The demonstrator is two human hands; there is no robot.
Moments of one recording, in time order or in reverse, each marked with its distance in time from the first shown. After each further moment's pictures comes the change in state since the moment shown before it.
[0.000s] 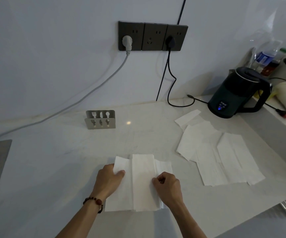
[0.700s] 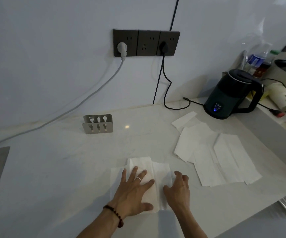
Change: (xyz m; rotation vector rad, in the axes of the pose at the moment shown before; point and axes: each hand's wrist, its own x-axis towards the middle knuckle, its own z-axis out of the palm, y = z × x) left_hand -0.019 0.014 0.054 0.939 -0.382 0.602; right_hand -0.002 0.021 -0.013 -0.102 0.188 0.081
